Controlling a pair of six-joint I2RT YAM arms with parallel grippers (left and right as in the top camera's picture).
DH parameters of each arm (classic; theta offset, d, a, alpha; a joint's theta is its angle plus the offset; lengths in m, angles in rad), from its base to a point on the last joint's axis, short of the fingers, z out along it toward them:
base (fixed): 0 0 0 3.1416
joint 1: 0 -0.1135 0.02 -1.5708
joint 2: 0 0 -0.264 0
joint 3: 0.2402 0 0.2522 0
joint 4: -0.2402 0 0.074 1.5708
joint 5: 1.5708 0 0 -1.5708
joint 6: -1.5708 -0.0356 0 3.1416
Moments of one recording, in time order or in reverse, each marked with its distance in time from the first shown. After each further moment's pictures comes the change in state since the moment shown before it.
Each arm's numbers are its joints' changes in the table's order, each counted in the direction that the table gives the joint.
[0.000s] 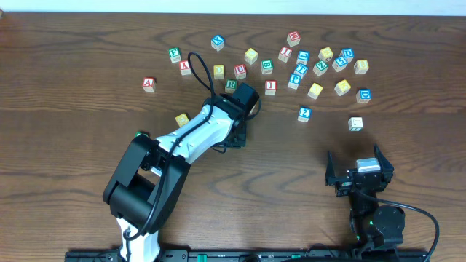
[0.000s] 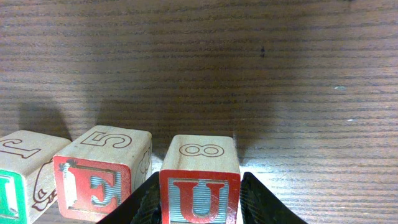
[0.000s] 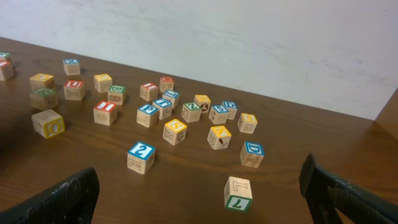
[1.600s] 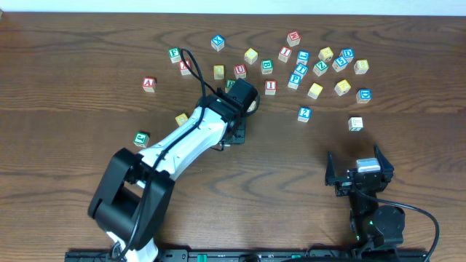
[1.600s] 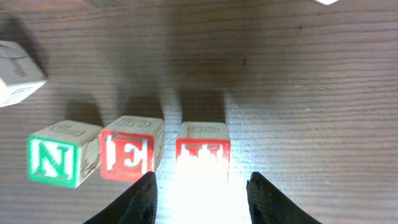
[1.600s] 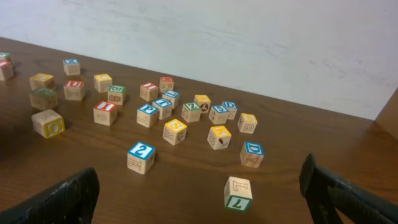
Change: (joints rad) left arm 0.000 0.113 -0.008 -0.024 -0.012 -0.004; right arm 0.000 0.000 0.000 0.000 0.000 0.000
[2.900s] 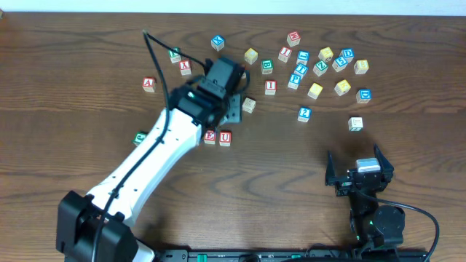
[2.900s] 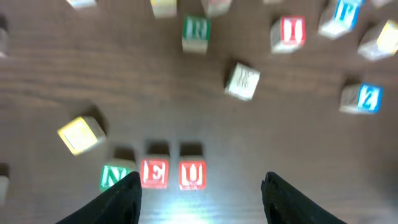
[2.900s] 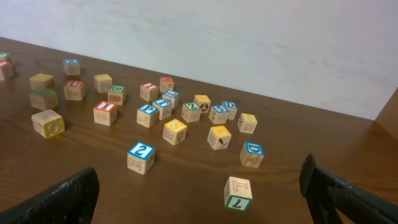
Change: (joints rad) left arm -0.059 0.201 0.150 -0.040 -0.006 -0.068; right arm 0.000 0.000 0.000 0.000 0.000 0.000
